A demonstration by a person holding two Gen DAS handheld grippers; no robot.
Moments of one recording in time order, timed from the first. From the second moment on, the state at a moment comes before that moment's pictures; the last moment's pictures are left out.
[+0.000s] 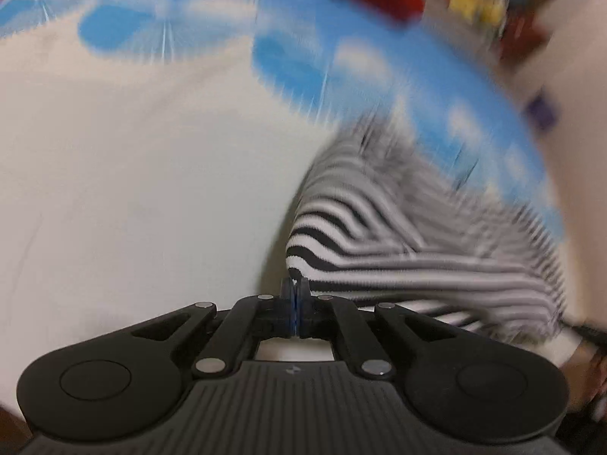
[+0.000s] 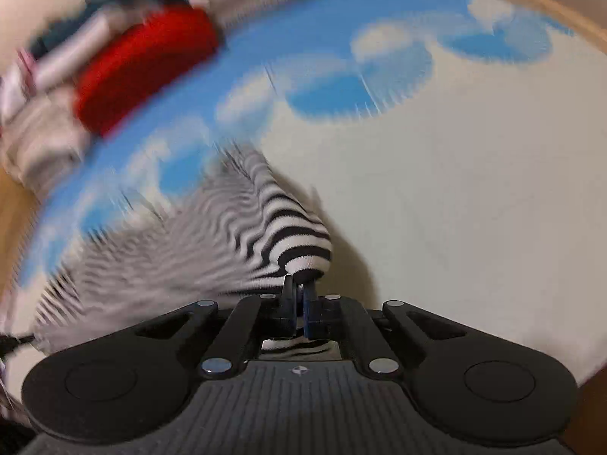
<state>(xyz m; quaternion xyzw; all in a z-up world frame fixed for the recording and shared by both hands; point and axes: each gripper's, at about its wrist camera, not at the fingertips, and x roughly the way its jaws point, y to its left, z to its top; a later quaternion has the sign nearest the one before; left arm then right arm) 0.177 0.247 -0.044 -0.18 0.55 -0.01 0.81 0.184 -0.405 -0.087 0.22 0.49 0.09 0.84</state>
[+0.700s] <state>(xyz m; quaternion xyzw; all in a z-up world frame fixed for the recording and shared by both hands) 0.225 0.191 -0.024 -0.12 0.47 -0.05 0.87 0.197 -0.350 -0.111 0.07 0.57 0.17 0.81</state>
